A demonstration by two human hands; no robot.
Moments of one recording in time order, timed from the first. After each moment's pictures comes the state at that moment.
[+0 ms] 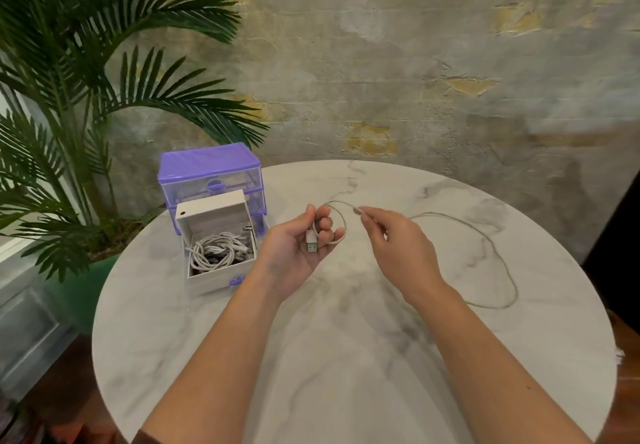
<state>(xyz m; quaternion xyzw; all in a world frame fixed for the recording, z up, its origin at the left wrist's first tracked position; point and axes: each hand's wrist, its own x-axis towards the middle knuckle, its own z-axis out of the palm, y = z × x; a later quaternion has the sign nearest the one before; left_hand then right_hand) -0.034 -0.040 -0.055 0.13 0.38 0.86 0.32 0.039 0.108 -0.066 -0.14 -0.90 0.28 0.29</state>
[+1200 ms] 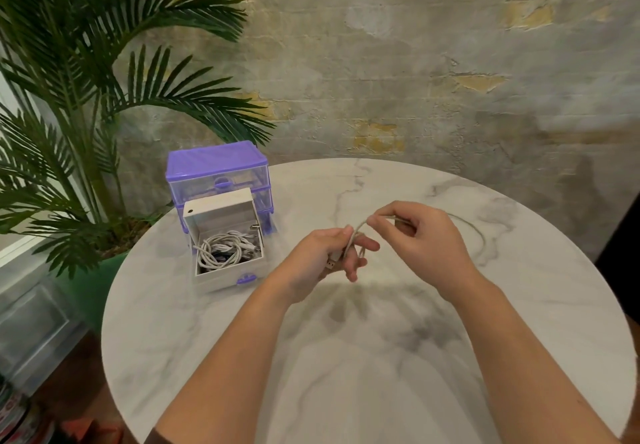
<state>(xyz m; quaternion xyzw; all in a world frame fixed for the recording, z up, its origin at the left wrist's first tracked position) -0.027 -0.036 -0.066 0.31 0.62 0.66 0.29 0.061 0.115 -0.045 -0.07 -0.87 0.37 0.32</state>
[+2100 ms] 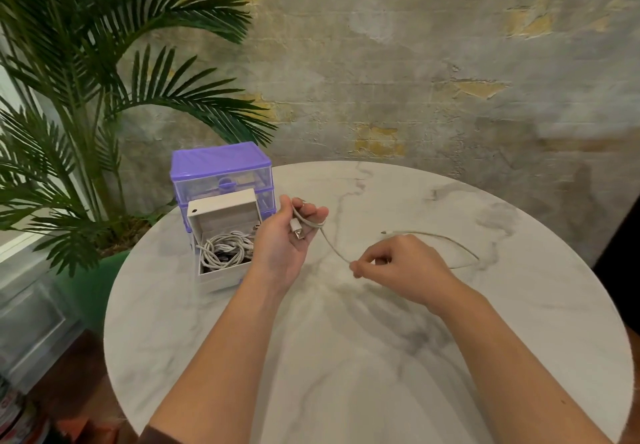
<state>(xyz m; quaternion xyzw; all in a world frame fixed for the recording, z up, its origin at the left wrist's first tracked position) -0.050 -0.049 -0.055 0.12 0.36 0.91 0.16 0.055 0.104 -0.056 -0.11 -0.95 0.26 0.10</state>
